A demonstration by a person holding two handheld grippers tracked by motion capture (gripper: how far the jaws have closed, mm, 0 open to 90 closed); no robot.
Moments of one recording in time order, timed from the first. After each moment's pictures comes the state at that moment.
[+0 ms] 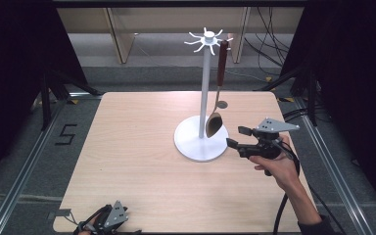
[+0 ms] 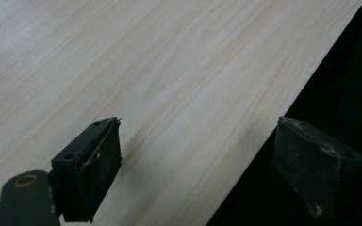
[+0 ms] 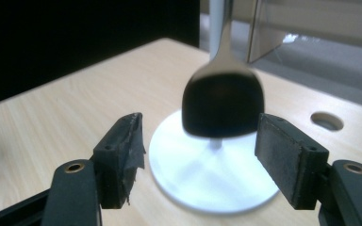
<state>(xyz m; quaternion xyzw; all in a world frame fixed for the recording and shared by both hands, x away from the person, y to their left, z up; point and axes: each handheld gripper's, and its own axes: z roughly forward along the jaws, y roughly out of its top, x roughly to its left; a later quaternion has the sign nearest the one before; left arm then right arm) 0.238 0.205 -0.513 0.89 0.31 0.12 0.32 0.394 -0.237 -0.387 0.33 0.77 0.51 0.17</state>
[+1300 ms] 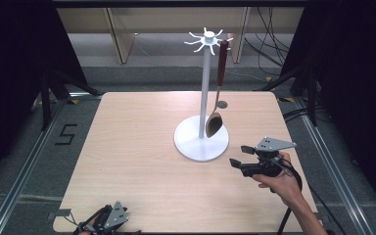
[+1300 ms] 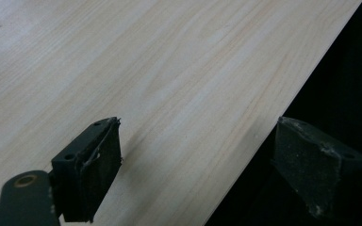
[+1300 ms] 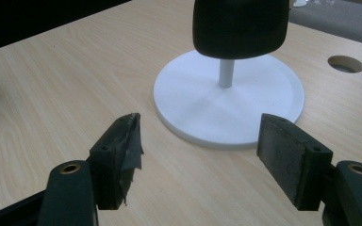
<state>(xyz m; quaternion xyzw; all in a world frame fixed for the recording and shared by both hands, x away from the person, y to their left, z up) 0.237 0.206 -0.513 0.89 0.31 0.13 0.31 0.370 -0.250 -0.428 0.34 0.80 0.47 0.14</state>
